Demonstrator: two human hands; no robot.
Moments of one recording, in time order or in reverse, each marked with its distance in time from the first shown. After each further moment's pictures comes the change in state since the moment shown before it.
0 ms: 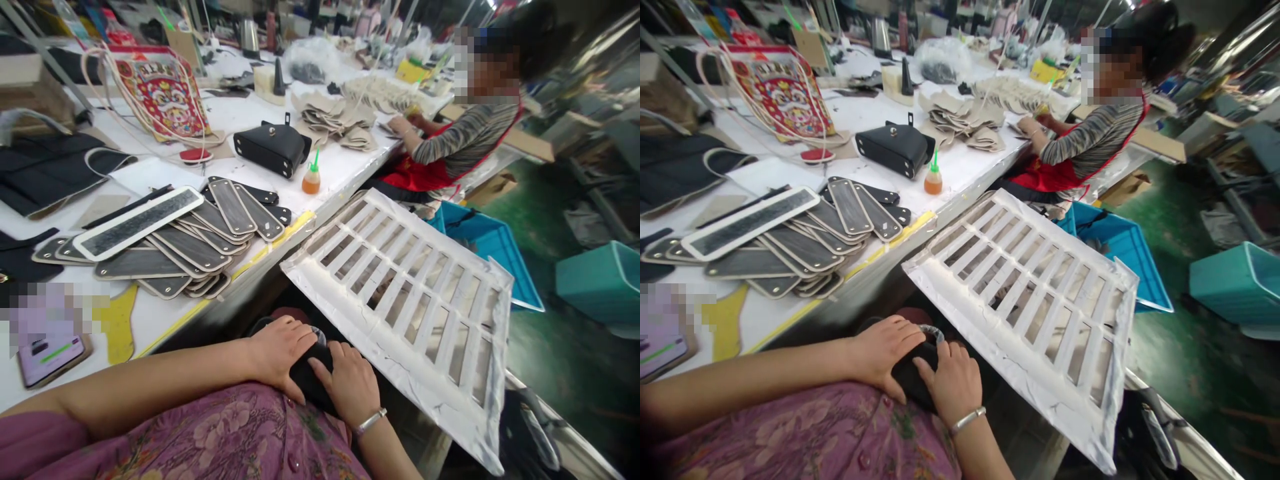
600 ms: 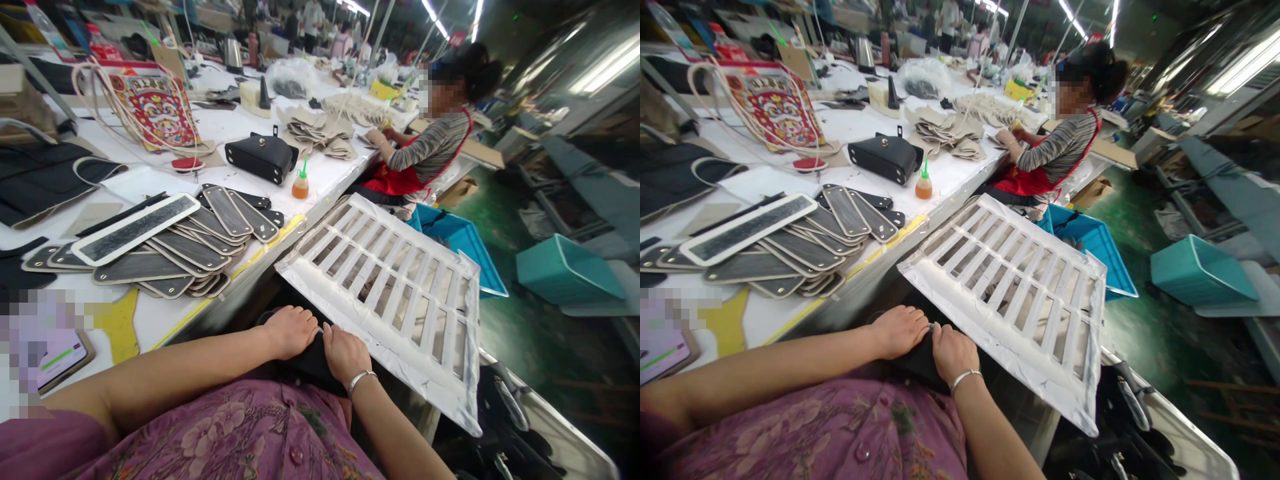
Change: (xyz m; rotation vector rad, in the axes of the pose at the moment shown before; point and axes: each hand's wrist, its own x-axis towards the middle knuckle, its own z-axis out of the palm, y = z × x) left_hand 0.014 0.002 0.019 0.207 0.058 -0.107; right_hand 0.010 -0.007 0.007 -0.006 -0.036 0.162
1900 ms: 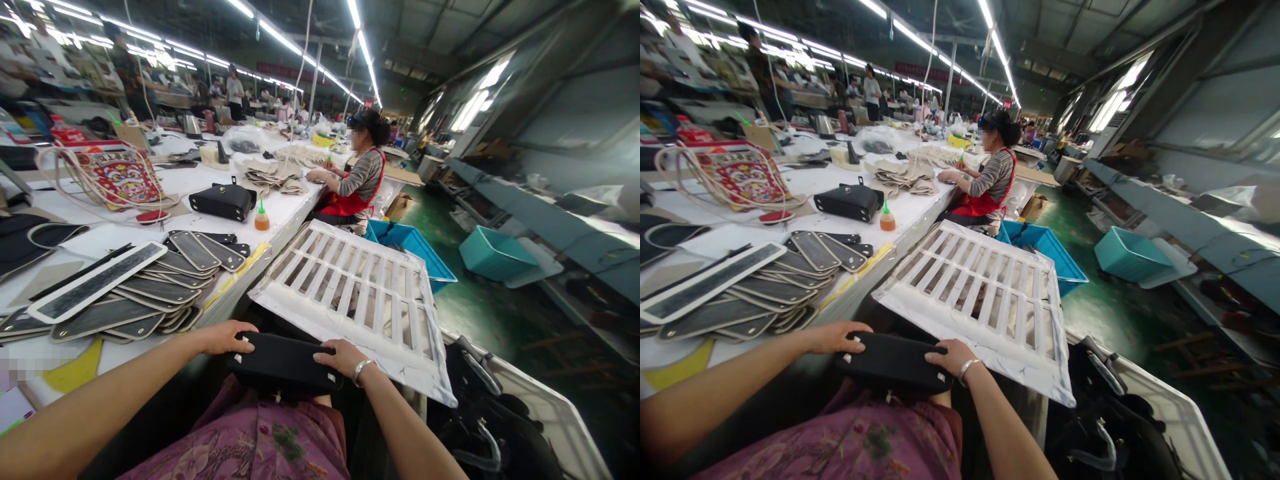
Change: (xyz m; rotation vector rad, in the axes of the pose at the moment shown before) left_hand -0.040 -0.065 -0.038 -0.715 -0.458 -0.219; right_hand -0.035 0.070 -0.013 0.618 -0.202 0.032
